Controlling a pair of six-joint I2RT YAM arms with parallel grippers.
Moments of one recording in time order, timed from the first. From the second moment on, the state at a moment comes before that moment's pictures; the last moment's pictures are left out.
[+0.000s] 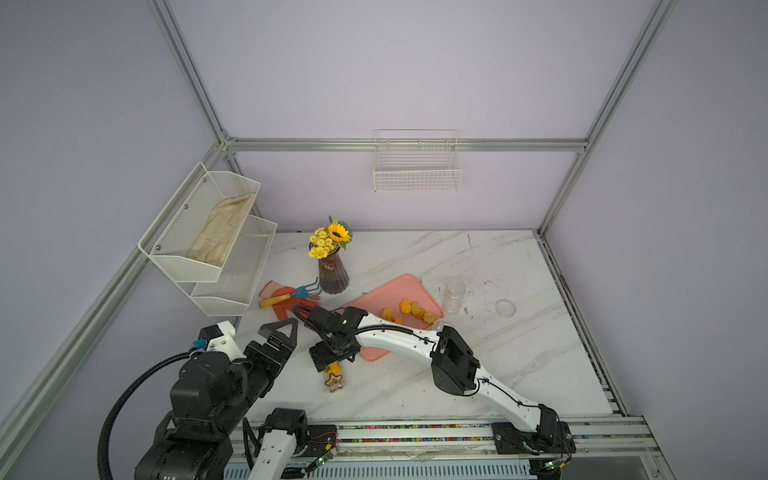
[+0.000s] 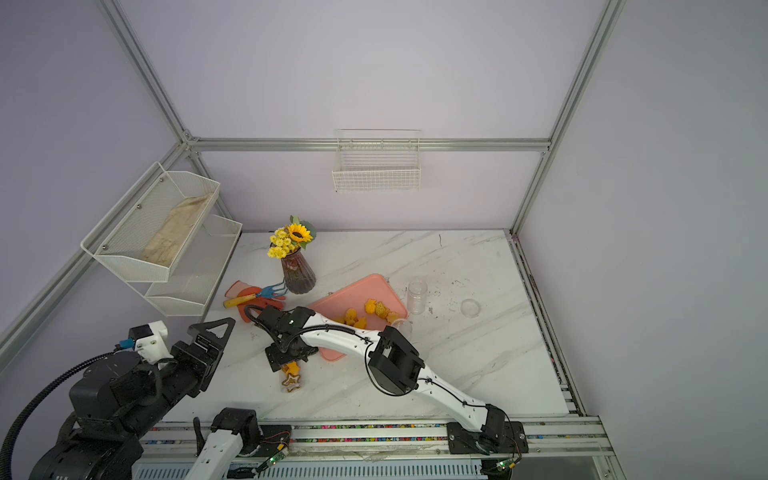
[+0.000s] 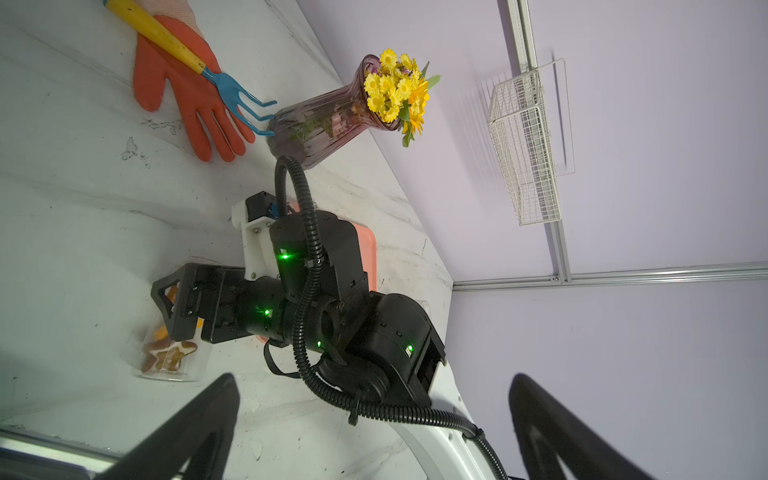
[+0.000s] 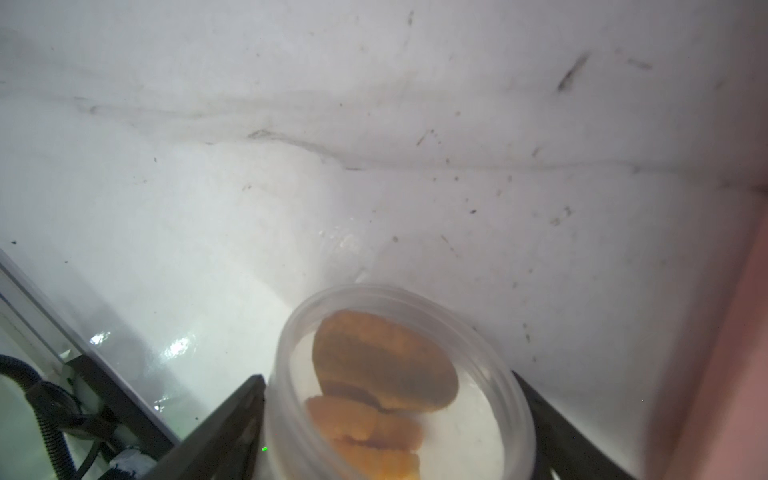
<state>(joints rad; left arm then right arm) -0.08 0.47 1.29 -1.26 0.11 -1.08 1.21 2.59 2.42 -1.02 -0.15 0.63</state>
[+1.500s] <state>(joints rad) -0.09 0.49 1.16 -1.18 0.24 -1.12 0.92 2.13 1.81 -0.57 -0.46 0.87</state>
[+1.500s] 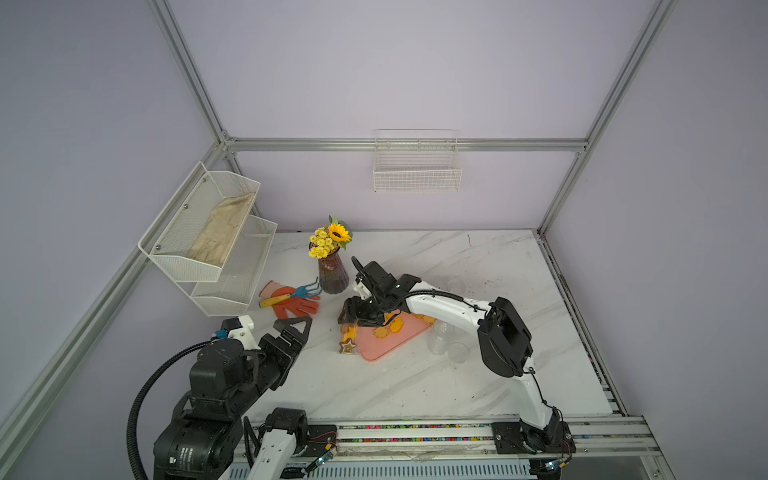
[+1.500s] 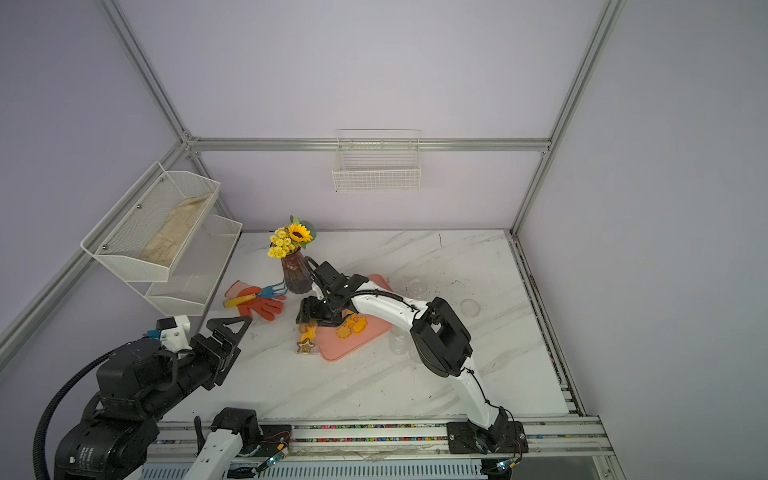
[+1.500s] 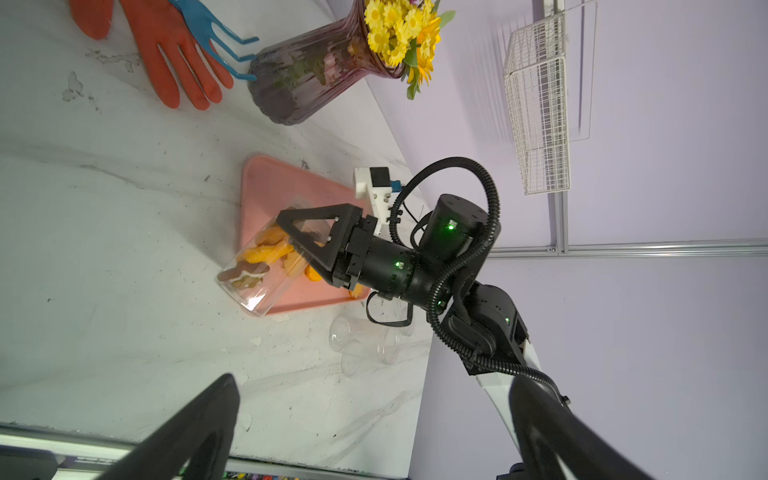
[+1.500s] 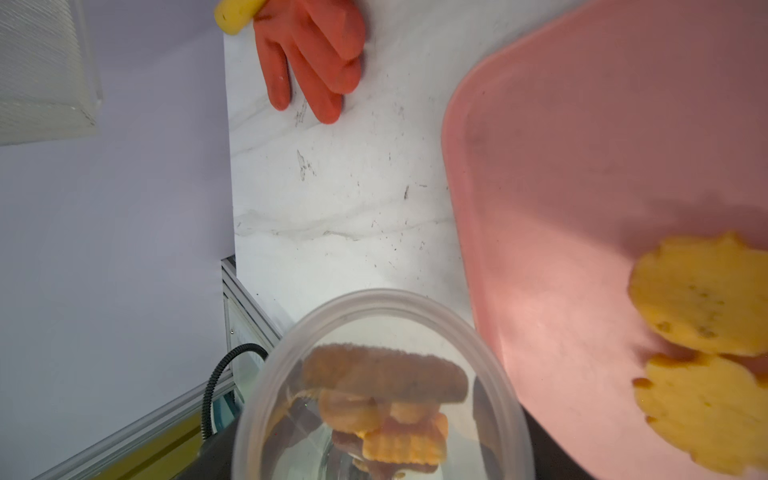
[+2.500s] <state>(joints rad) -0.35 0.97 0.83 -0.18 0.50 -1.39 0.45 1.61 1.52 -0.57 -0.59 1.08</state>
